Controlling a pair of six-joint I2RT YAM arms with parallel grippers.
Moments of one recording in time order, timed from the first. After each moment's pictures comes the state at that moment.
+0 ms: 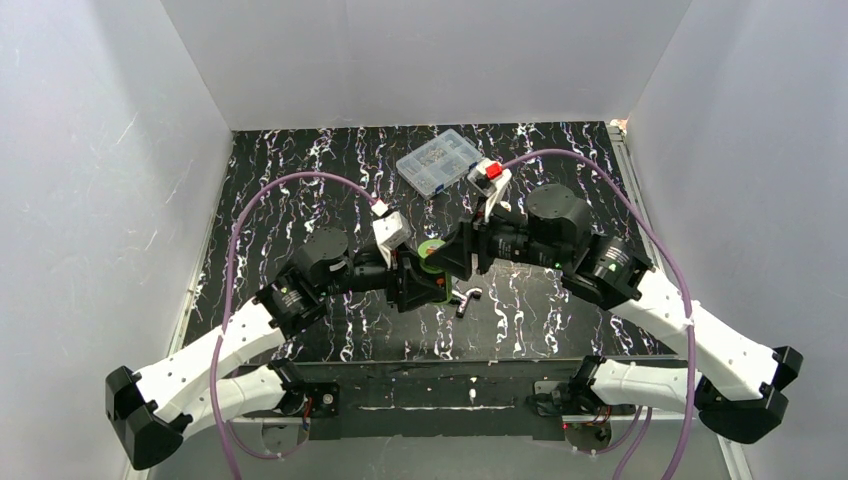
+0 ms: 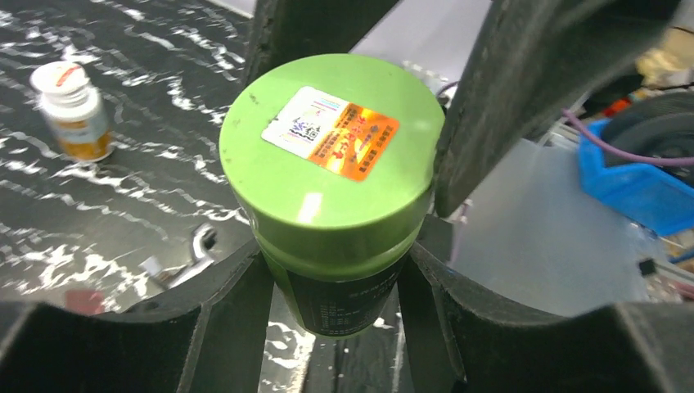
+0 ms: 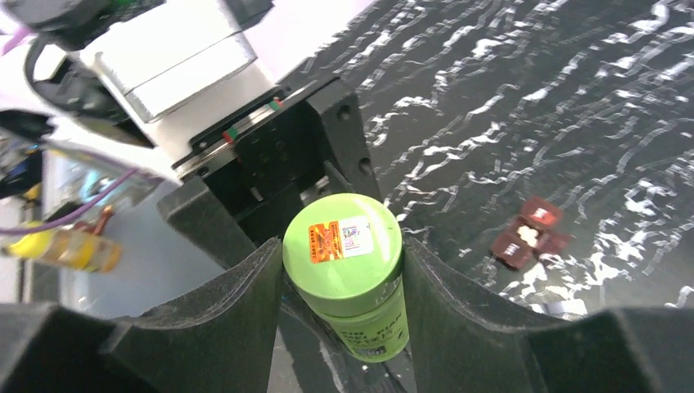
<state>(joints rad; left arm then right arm) -0.85 0.91 0.79 -0.01 0.56 -0.26 0.94 1.03 1.25 -0.45 -0.34 0.37</state>
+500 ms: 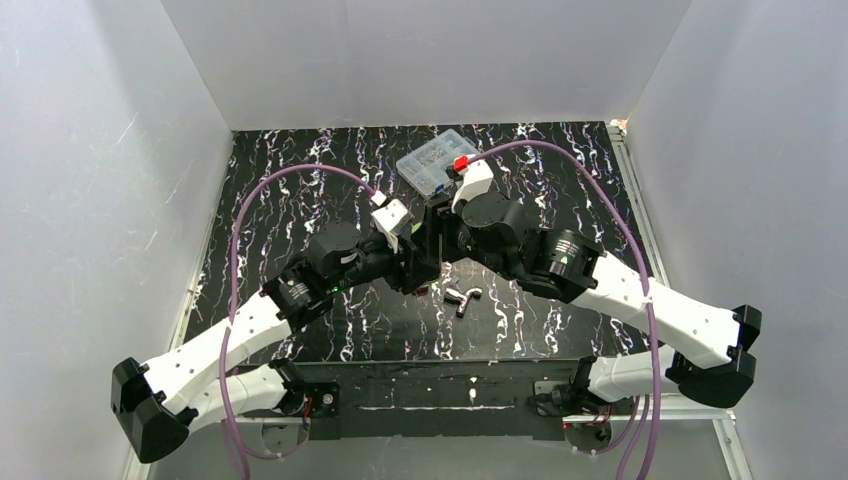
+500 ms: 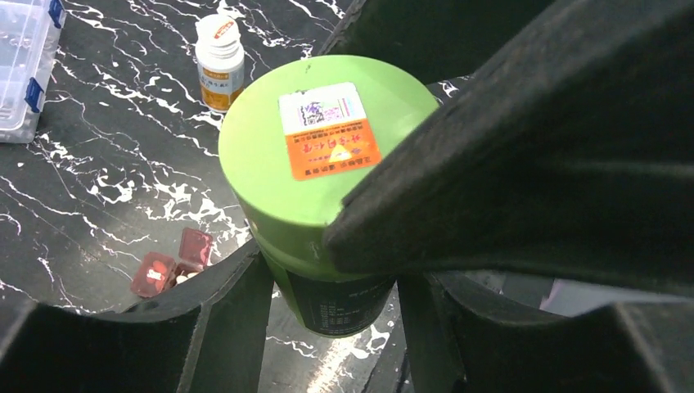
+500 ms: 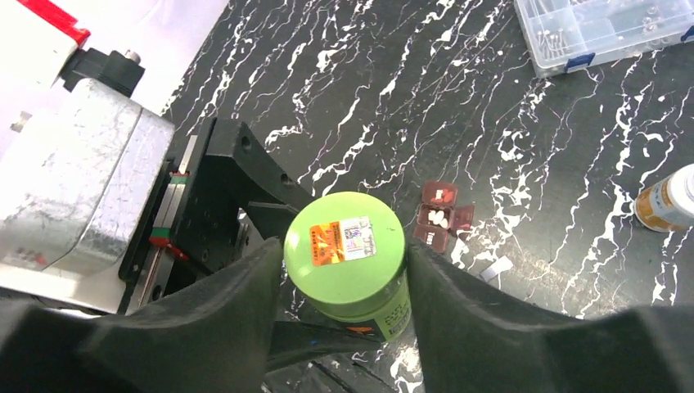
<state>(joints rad) -0.84 0.97 0.83 -0.13 0.25 -0.19 1.15 1.24 1.41 -0.58 0.36 0.51</state>
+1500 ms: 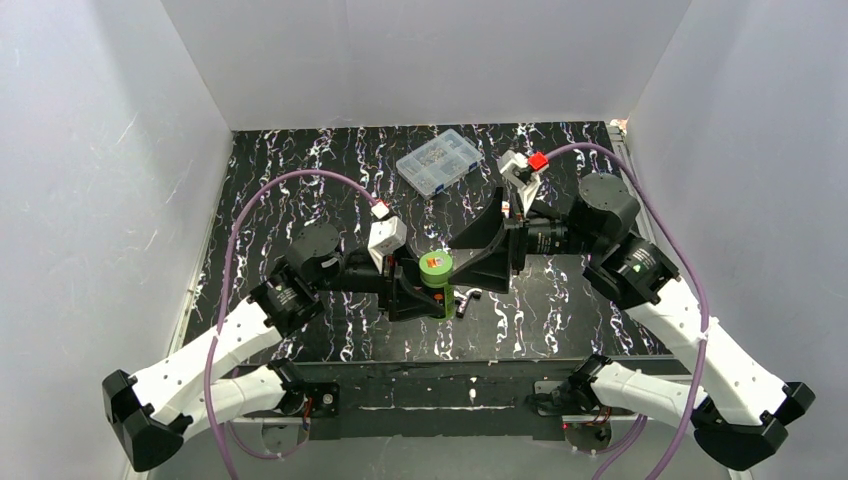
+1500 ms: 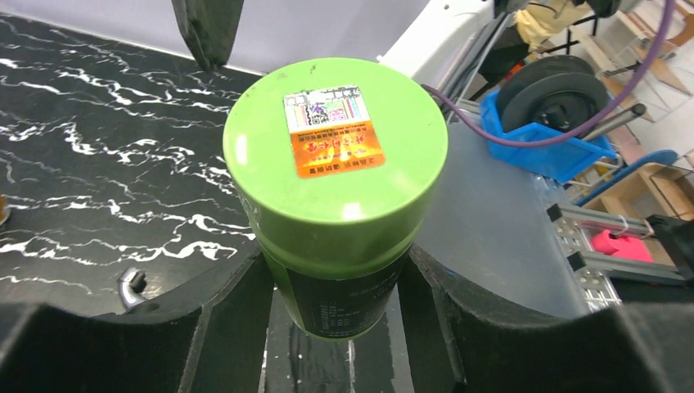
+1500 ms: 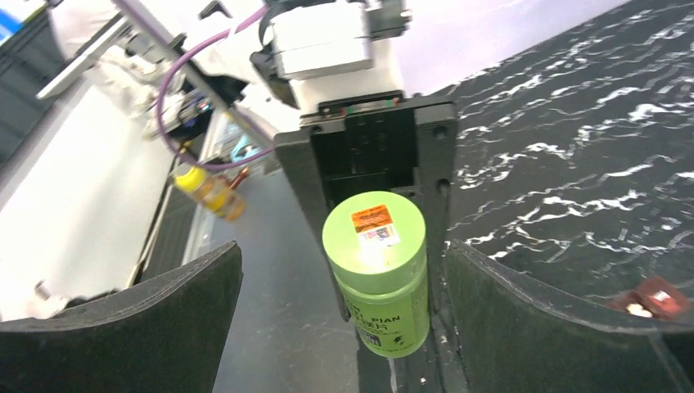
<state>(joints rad) -0.83 0.91 0.84 0.00 0.78 -0.26 0.74 0.96 1.23 -0.30 -0.79 0.46</state>
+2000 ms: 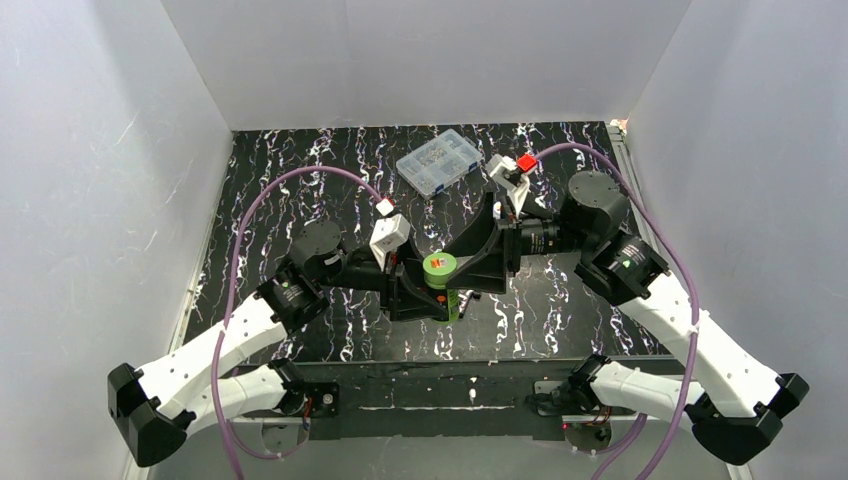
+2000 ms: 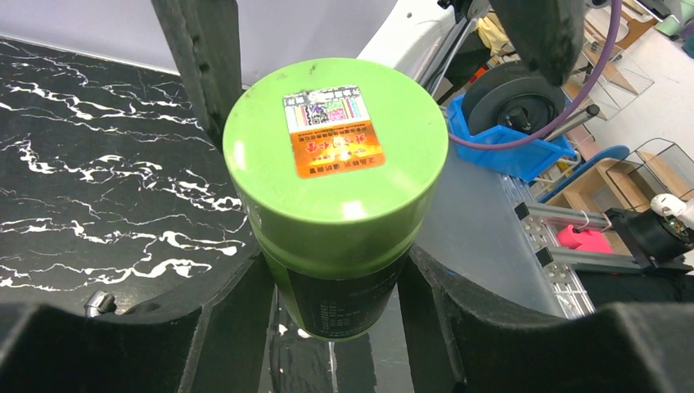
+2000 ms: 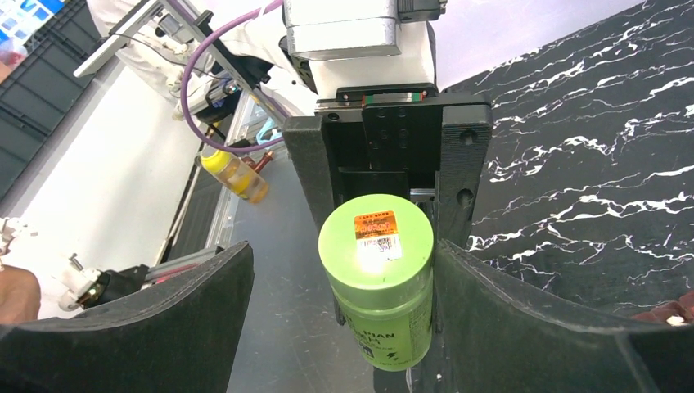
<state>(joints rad) -0.83 0.95 0.84 0.09 0.87 -0.34 0.75 0.99 1.21 -0.24 -0.91 0.50</state>
